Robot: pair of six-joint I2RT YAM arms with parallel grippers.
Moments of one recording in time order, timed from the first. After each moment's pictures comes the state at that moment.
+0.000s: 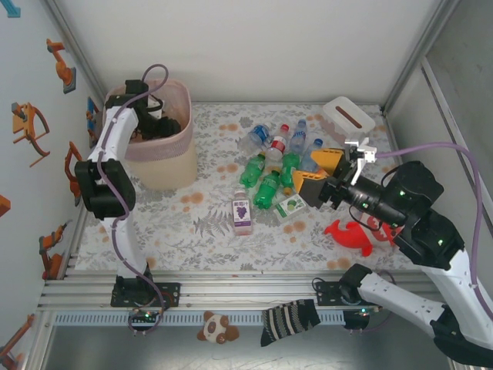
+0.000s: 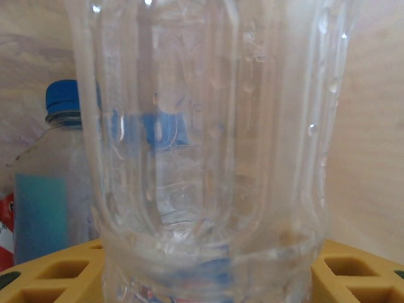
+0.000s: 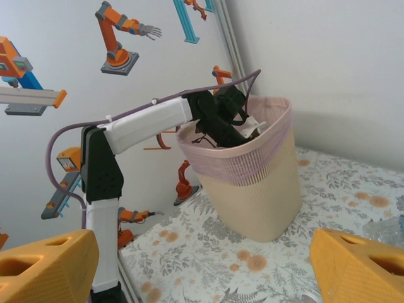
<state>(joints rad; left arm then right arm) -0.07 2.08 1.98 -1.12 0.31 -0.08 0.74 0.74 1.29 -0.57 -0.26 0.33</state>
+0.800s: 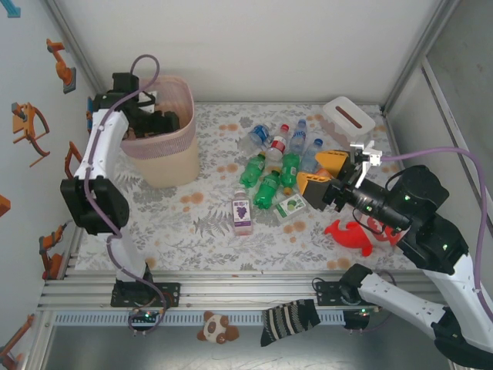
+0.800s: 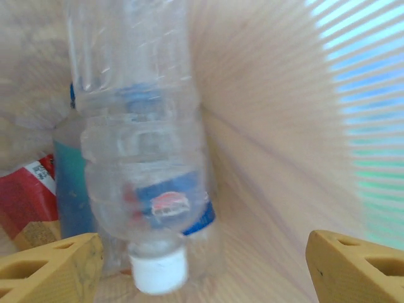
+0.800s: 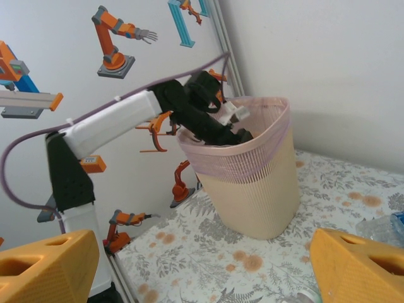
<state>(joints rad) -0.07 1.85 1.91 -1.12 0.30 -0.10 0.74 0.72 1.28 -0.58 -0.24 0.33</state>
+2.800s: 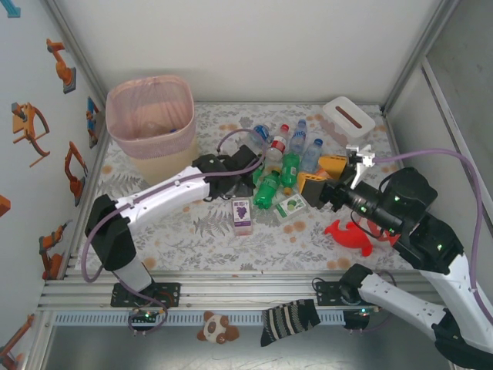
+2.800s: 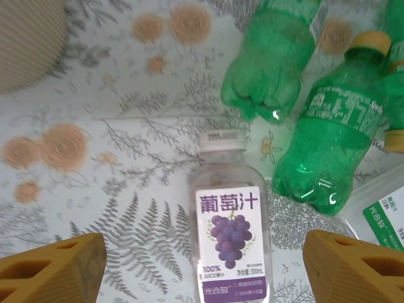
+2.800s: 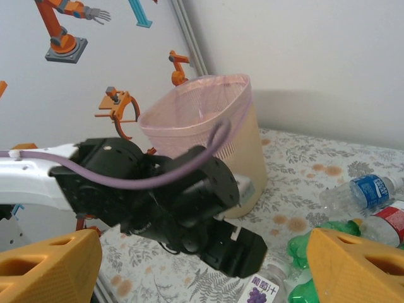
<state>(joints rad) -0.97 1.68 1.44 -0.98 -0.37 -0.88 0.74 0.70 1.23 -0.63 -0.14 0.33</state>
